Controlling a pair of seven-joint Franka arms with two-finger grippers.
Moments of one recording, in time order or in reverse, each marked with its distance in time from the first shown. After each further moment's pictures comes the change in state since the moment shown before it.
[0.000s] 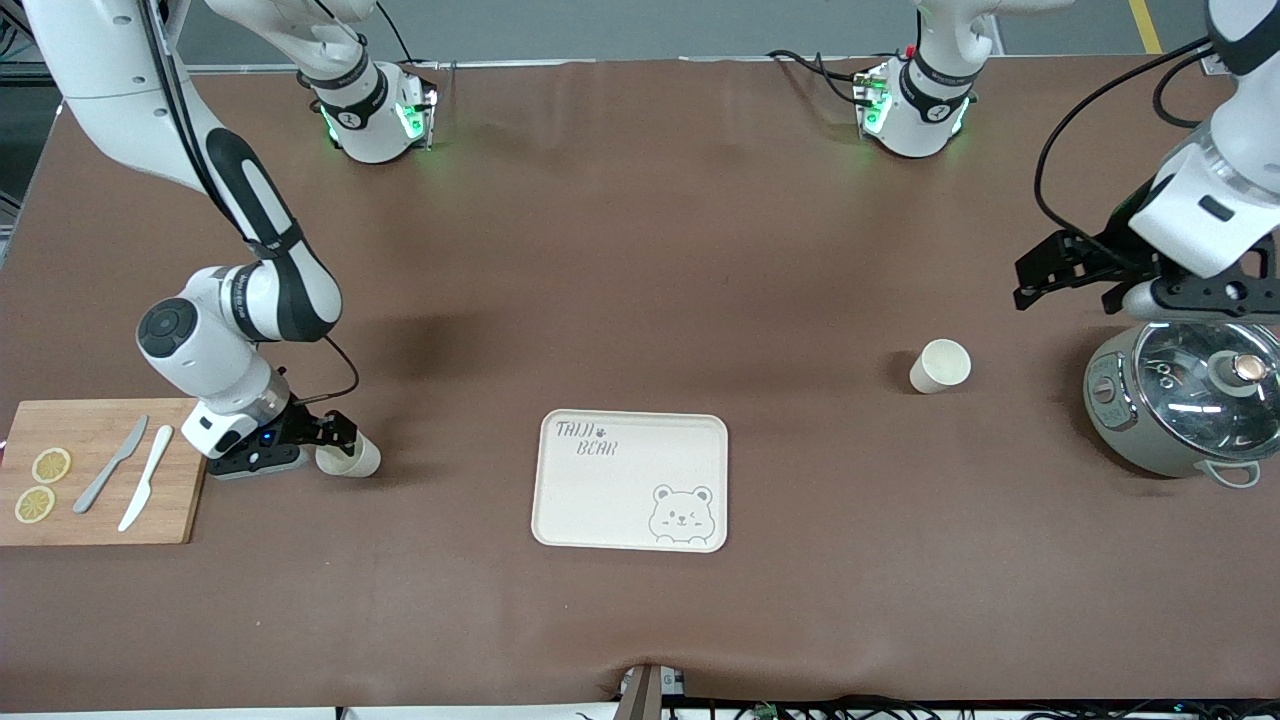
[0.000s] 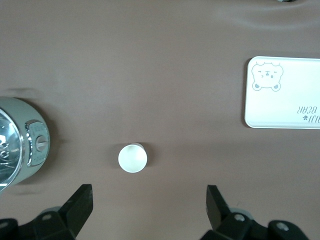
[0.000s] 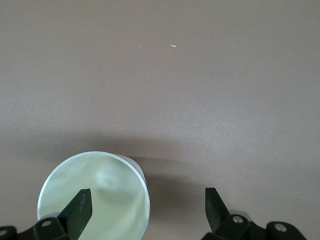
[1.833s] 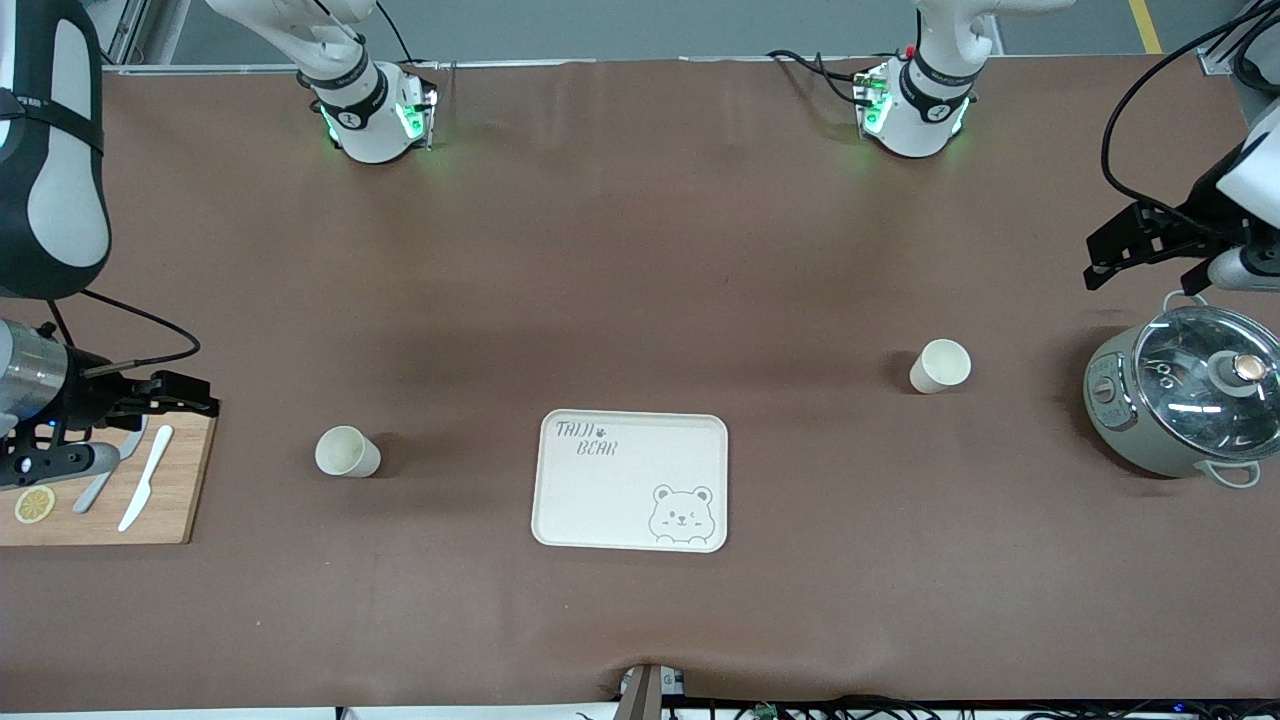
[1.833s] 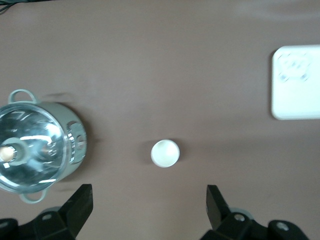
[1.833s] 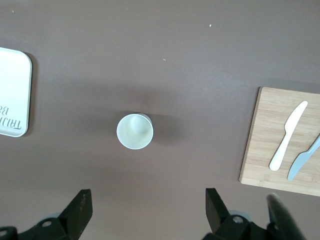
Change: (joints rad) left arm -0.022 -0.022 0.079 0.028 0.080 -0.064 0.129; right arm -0.022 -0.069 -0.025 0.717 0.007 -1.040 -0.003
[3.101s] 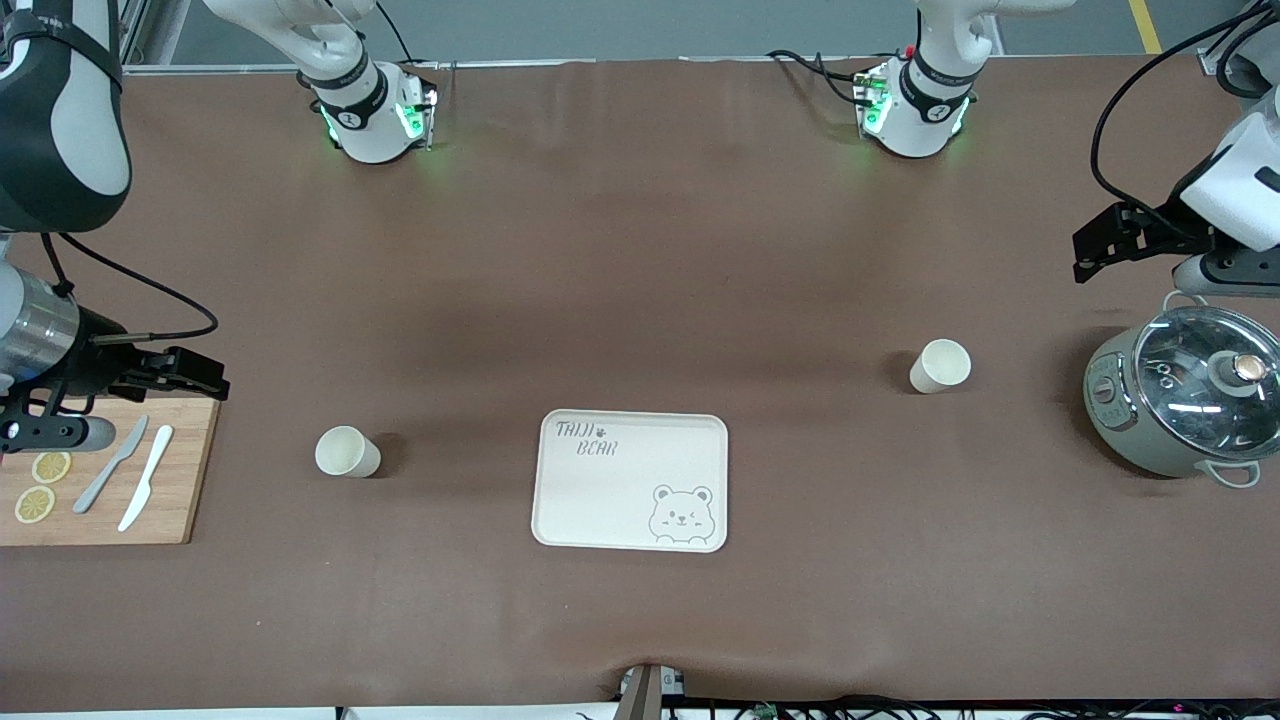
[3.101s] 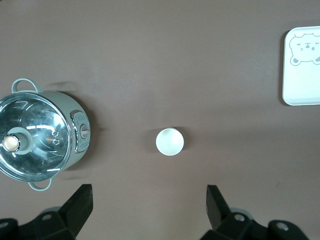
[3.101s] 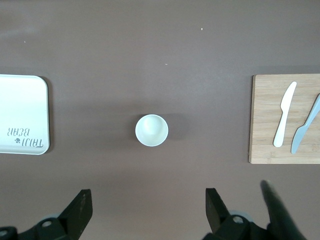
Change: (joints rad) left arm -0.015 0.015 -0.005 0.008 0.020 -0.041 -0.017; right arm 0.067 -0.071 0.012 0.015 -0.038 -0.046 0.235
